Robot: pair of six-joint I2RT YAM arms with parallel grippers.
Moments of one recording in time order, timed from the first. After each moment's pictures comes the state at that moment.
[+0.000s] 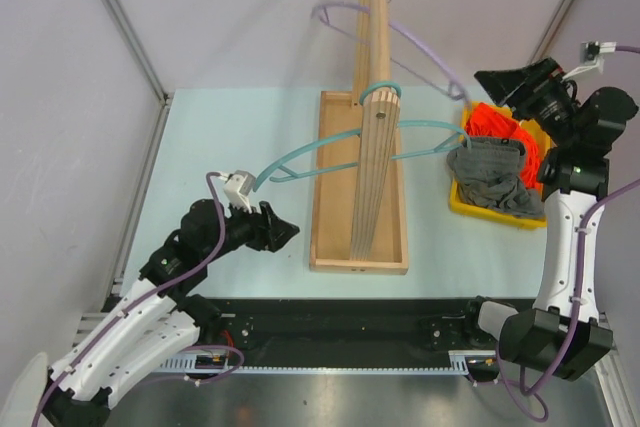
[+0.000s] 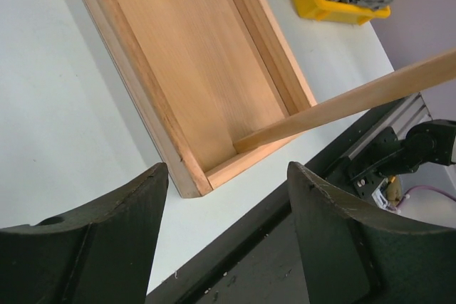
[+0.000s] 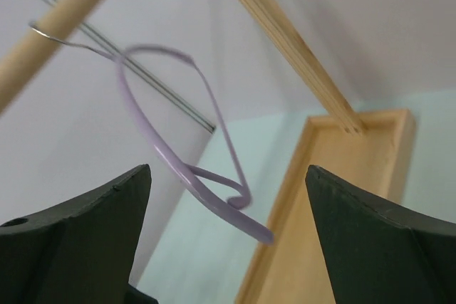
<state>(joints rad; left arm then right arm) -0.61 0.60 0.61 -0.38 0.19 -0.51 -0.31 1.13 1.29 0.09 -0.77 0.85</state>
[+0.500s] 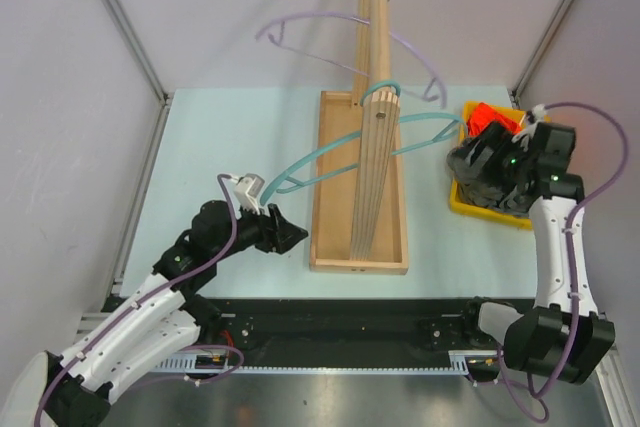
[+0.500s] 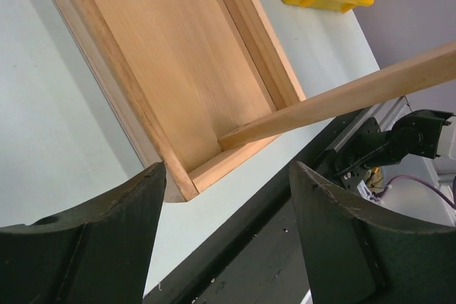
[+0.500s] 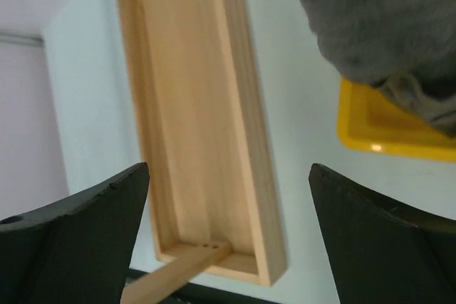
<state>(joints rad) -0.61 0.65 0.52 -0.24 0.27 -0.56 -0.25 1.12 1.16 -0.65 -0.46 0.49</state>
